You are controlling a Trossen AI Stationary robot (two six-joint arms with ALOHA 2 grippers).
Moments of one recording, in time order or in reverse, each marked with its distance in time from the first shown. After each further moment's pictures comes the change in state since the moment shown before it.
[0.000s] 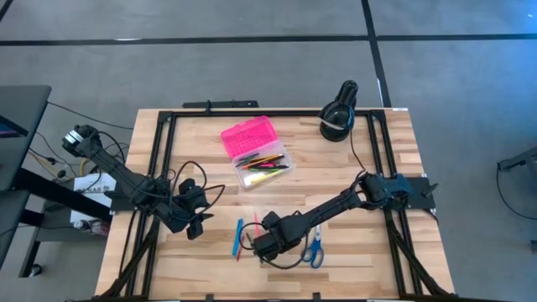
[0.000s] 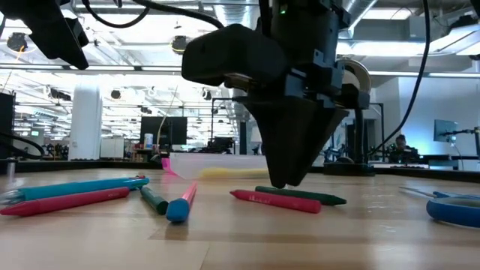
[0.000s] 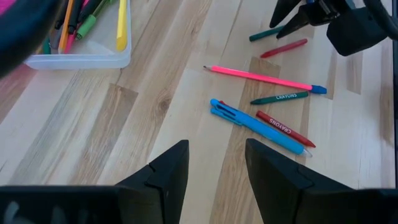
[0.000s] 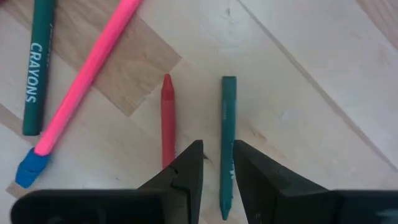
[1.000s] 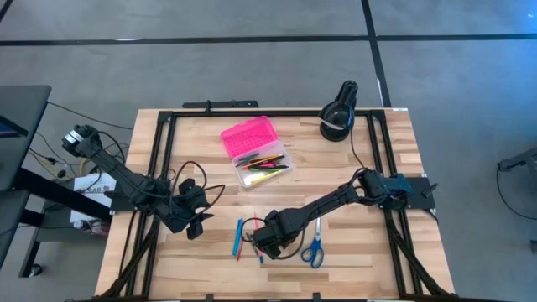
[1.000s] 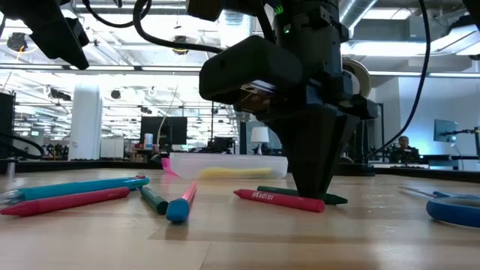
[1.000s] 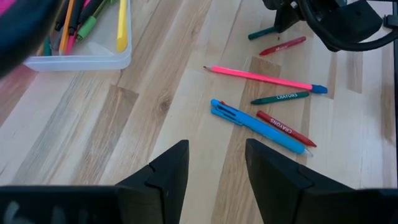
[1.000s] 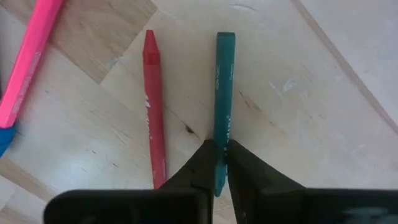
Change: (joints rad) left arm 0.000 0.000 0.000 0.000 -0.003 0.007; right arm -0.061 -0.003 -0.065 0.000 -0.170 -0.053
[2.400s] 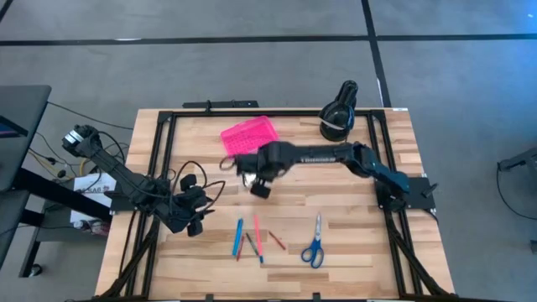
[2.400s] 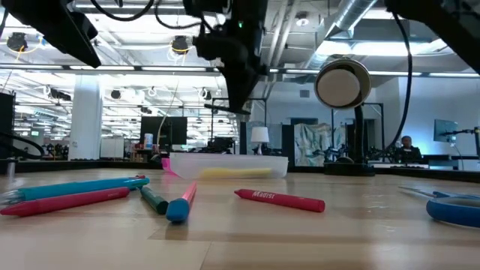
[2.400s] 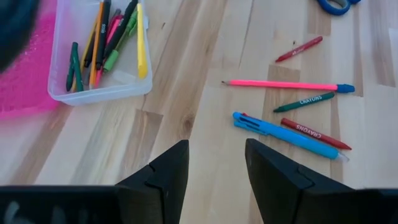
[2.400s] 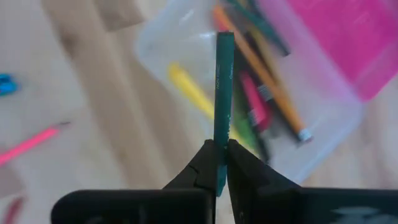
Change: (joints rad) left arm 0.000 0.000 0.000 -0.008 -0.093 0.142; right arm -0.363 -0.003 0.446 -0.272 0.255 -0.872
